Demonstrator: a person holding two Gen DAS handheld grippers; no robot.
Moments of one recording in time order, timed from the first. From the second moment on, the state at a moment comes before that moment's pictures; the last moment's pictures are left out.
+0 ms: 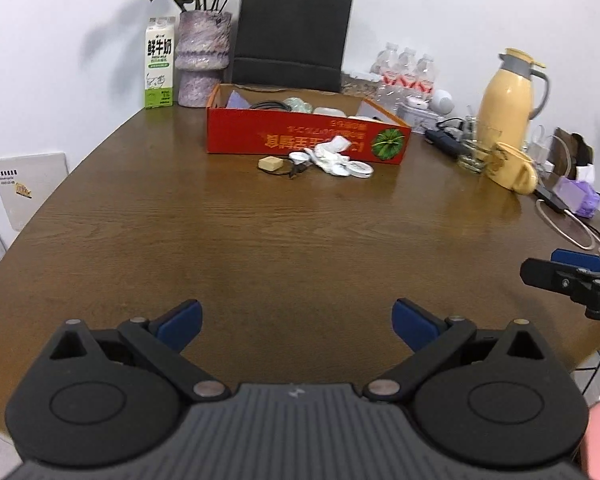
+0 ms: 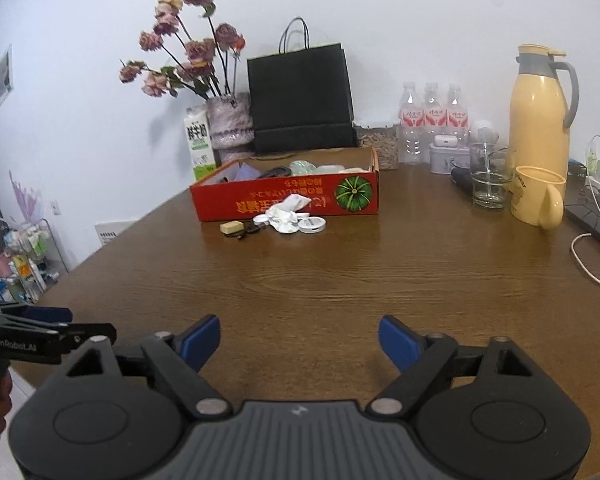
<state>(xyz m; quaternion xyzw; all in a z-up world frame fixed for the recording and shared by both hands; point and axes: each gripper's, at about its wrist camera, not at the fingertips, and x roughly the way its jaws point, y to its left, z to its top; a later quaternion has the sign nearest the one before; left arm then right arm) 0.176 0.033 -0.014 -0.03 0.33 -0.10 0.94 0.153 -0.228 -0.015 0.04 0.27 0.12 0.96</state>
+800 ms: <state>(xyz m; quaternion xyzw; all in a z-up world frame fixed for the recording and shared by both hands) 0.432 0.013 -0.036 0.06 0.33 -0.17 0.93 0.434 -0.186 -0.055 -0.03 0.34 0.15 0.93</state>
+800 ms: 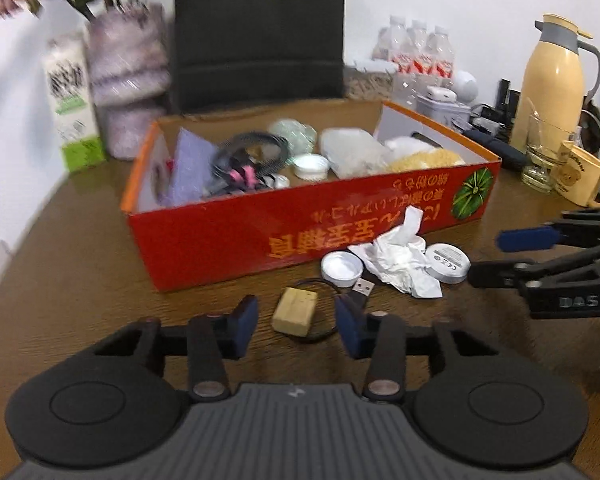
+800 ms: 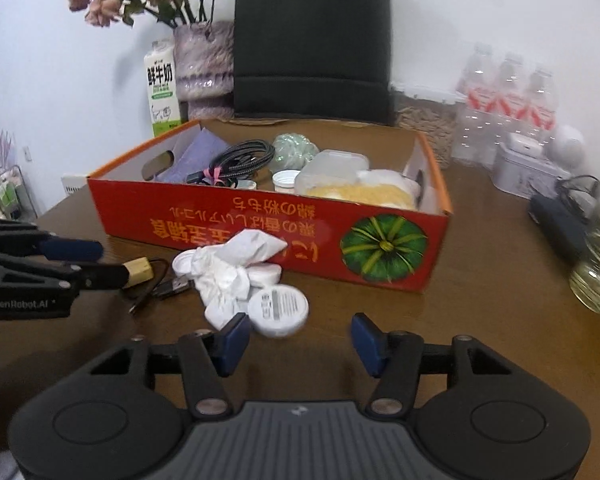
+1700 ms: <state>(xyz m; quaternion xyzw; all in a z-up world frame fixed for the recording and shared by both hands) 0.288 0.022 -0.002 -0.01 0.27 -0.06 0.96 0.304 -0.195 -0.038 0.04 0.29 0.13 0.95</state>
